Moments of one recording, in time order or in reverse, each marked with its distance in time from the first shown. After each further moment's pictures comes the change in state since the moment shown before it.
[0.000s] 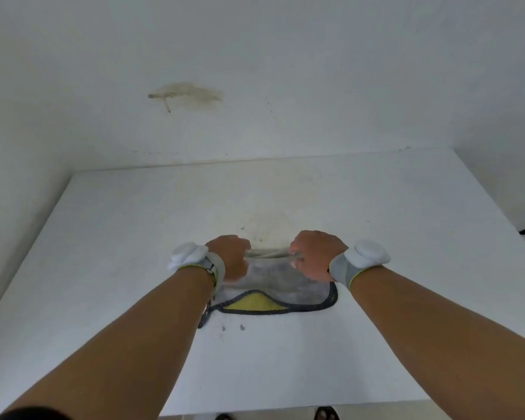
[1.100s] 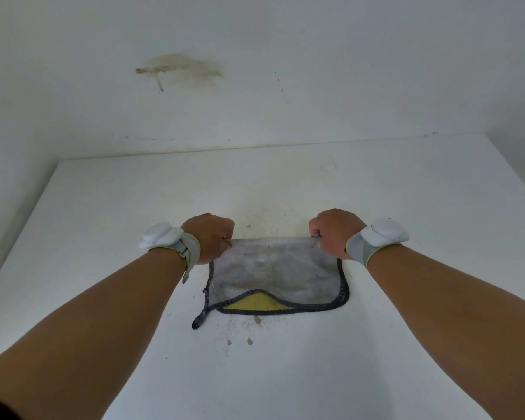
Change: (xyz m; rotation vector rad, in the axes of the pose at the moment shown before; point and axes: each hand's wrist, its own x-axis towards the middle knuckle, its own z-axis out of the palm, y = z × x) left_hand 0.044 -0.068 -0.015 0.094 0.128 0.090; right_hand 0.068 0.036 -0.004 -0.121 0.015 0.064
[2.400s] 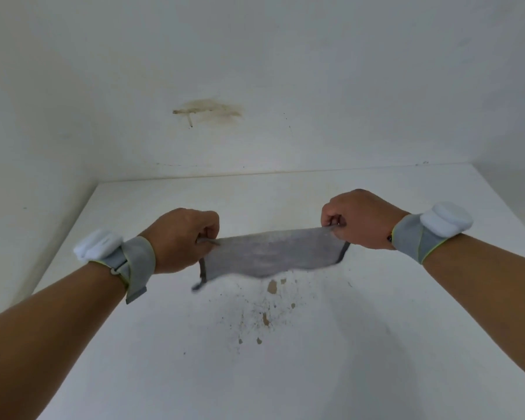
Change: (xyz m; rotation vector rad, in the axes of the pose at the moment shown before) left_hand -0.123 -0.002 -0.093 -0.167 0.257 0.087; right_hand -0.096 -0.005 -0.094 0.160 0.276 -0.236
